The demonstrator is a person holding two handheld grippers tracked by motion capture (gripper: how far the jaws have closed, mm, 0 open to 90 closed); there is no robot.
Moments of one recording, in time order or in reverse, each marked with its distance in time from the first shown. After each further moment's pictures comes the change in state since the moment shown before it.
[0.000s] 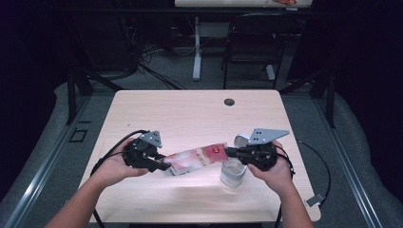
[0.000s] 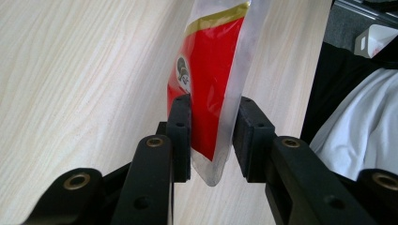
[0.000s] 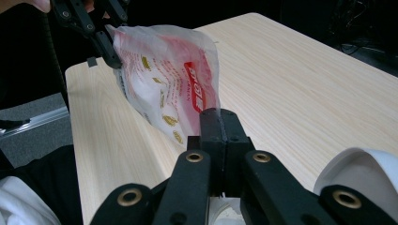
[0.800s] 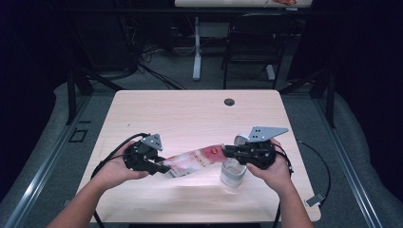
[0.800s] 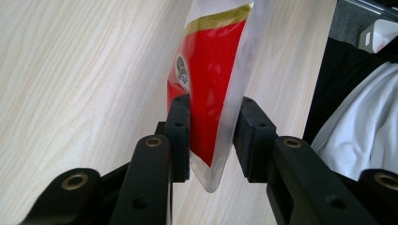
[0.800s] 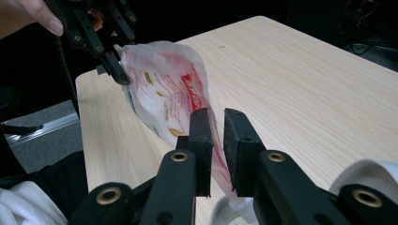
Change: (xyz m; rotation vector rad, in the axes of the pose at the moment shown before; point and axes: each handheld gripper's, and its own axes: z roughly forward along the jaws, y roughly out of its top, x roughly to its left) left arm -0.002 -0.006 0.008 0.018 0.008 -0.010; right arm -0.002 0.003 0.003 -0.011 0.036 0.028
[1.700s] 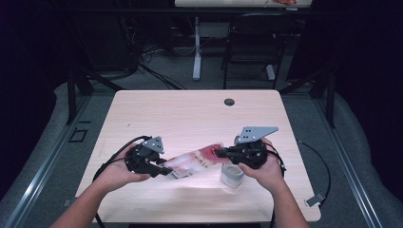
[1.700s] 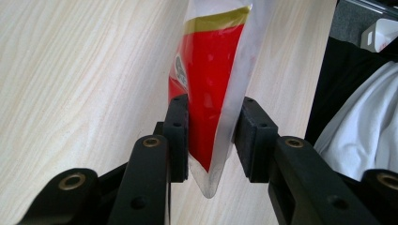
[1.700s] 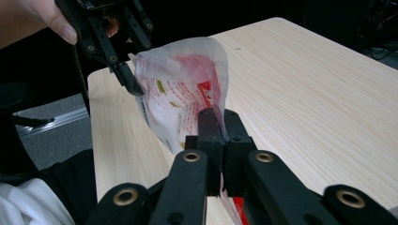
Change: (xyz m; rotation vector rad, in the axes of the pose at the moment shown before) left arm -0.004 -0.002 0.006 -0.006 0.007 0.017; right arm 0.008 0.009 0.017 0.012 0.046 -0.035
